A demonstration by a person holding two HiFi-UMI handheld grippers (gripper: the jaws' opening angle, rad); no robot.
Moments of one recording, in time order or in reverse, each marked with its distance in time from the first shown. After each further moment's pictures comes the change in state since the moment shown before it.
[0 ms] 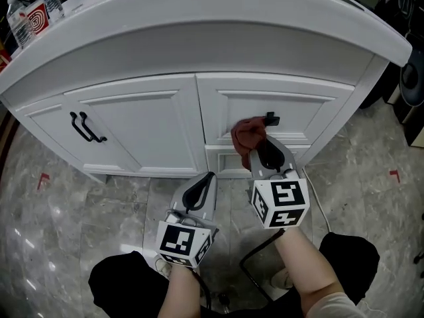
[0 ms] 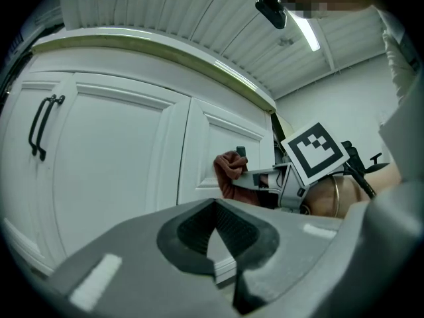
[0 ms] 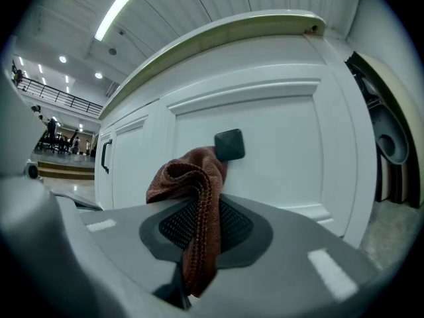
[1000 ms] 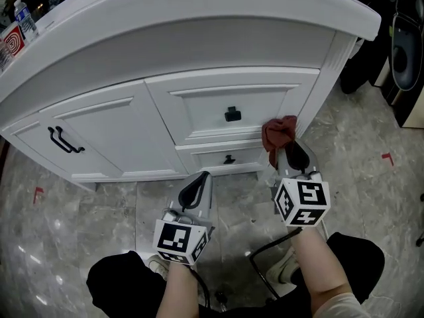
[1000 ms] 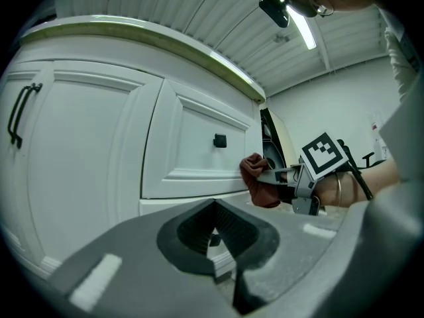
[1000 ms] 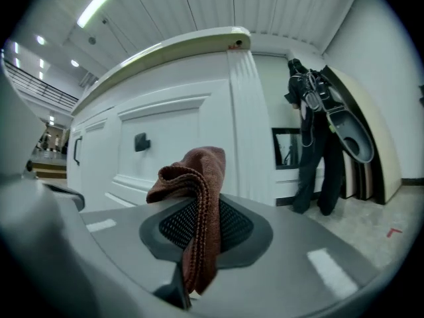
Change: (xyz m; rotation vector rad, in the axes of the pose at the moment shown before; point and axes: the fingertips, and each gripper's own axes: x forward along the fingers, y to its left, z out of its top) left arm 0.032 -0.047 -0.015 0.005 0.037 -0.069; right arm -0.070 -0.124 -0.019 0.047 0.003 -0.220
